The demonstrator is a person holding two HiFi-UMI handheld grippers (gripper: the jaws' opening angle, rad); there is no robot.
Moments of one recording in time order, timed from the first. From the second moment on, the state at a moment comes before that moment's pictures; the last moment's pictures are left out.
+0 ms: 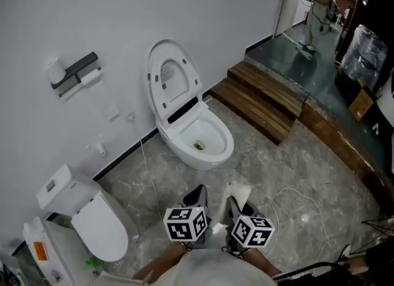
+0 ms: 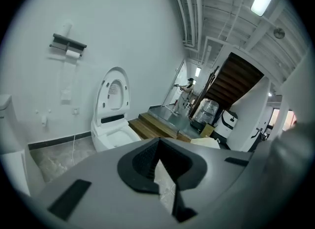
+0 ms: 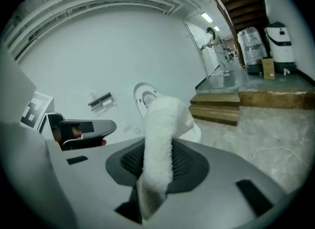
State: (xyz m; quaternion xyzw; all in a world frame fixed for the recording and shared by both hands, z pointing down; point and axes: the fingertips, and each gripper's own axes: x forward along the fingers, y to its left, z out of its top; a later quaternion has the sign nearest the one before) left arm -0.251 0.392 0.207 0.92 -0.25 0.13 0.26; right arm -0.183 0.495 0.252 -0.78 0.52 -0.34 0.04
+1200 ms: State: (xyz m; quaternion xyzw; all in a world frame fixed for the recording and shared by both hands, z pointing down) left arm -0.076 0.145 0.231 0.87 -0.37 0.10 0.32; right arm 0.037 0.235 0.248 -0.72 0.59 -0.35 -0.01
